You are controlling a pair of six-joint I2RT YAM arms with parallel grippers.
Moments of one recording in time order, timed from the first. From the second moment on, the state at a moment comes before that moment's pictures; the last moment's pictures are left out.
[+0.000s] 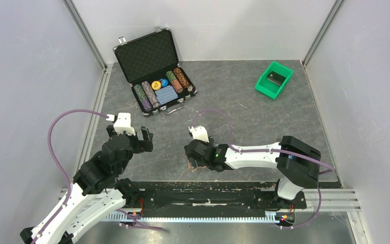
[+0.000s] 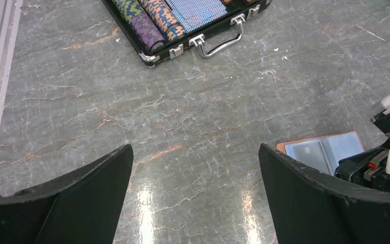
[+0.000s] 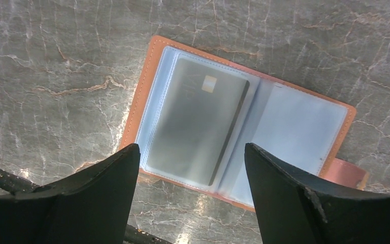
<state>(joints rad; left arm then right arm) -0.72 0.46 0.77 -0.75 -0.56 -0.34 1.20 1.64 0.93 -0.28 0.46 0.67</state>
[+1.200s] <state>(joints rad) -0.72 0.73 0.63 -0.61 -0.07 -0.58 1.12 1.47 0.57 0.12 0.30 0.73</state>
